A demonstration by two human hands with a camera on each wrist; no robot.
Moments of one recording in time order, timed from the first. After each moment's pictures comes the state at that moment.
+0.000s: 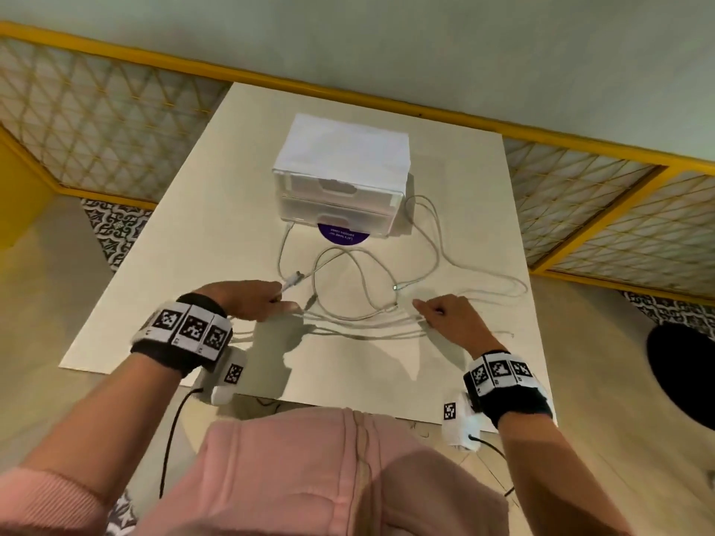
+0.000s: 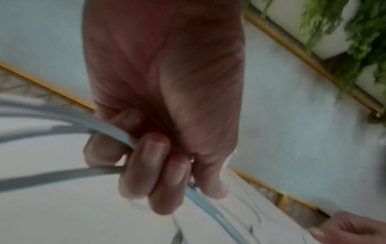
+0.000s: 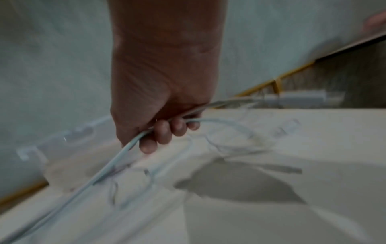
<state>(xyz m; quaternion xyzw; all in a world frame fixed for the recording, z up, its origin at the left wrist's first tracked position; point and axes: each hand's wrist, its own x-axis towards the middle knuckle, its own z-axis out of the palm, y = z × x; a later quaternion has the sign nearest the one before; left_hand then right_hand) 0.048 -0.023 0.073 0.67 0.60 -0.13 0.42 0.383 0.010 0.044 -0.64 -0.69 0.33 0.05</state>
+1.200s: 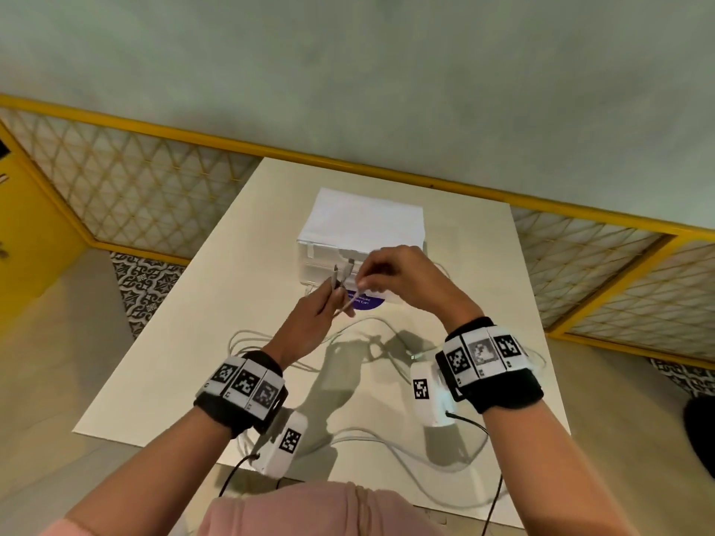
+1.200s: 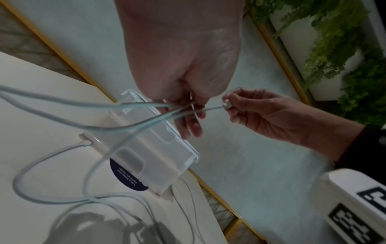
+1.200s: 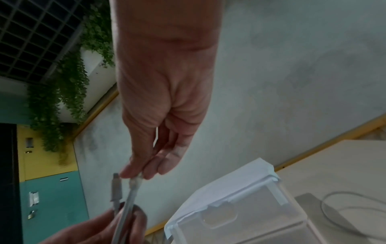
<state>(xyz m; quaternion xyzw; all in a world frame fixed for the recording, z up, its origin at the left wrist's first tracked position) 0.097 0.005 0.102 0.59 0.58 0.42 0.36 0.258 0.081 0.177 -0.40 -0.83 0.36 0.17</state>
